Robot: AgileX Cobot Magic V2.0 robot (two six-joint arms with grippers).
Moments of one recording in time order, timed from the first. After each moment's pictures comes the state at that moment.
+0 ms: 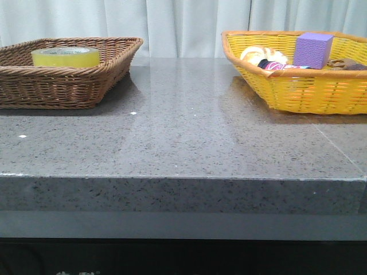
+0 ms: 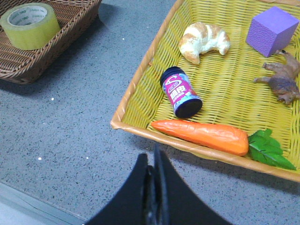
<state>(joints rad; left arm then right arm) -0.08 -0.01 0.01 -0.02 0.05 -0.09 0.30 0.72 -0.91 0.06 0.72 0.00</state>
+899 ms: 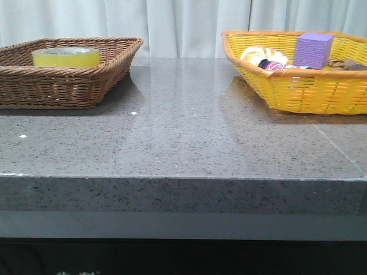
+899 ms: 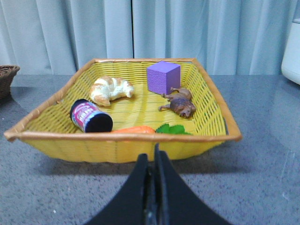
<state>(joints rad) -0.08 -0.01 0.01 -0.02 0.05 -0.09 0.00 0.02 -0.09 0.06 0.11 0.00</state>
